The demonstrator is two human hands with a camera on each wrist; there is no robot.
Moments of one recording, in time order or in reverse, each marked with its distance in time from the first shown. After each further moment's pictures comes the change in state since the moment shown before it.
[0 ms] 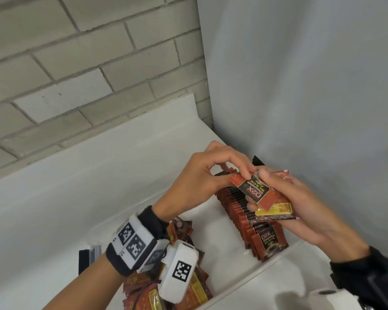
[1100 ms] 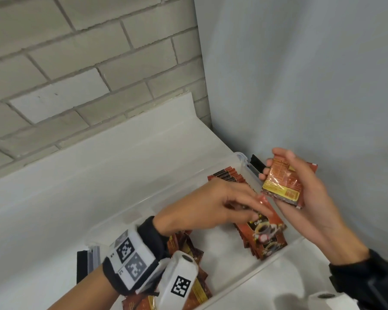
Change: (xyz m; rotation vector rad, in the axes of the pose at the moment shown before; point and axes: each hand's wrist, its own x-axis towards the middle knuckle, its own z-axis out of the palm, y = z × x) left_hand -0.013 0.004 0.016 0.042 -0.405 -0.149; right_hand 0.001 -0.003 0.000 0.215 0.310 -0.244
